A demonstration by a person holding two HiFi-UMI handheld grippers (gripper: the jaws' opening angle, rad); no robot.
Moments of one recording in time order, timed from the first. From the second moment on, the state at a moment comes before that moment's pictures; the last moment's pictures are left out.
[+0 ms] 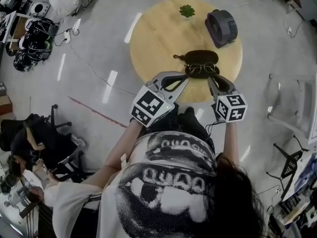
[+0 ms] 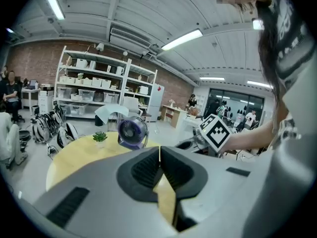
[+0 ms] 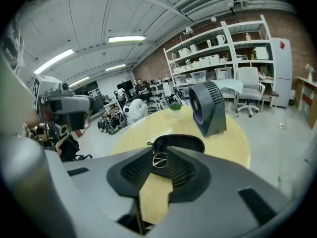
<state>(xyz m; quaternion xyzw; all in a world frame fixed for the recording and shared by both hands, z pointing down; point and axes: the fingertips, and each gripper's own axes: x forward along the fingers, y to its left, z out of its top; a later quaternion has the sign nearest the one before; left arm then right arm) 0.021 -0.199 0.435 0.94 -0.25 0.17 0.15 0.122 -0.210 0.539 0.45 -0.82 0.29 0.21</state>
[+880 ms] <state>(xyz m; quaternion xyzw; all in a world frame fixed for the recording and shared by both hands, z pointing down) 0.013 -0.227 0.445 0.95 -0.20 0.17 0.16 0.129 -0.263 0.649 0.25 -0.80 0.16 0.52</state>
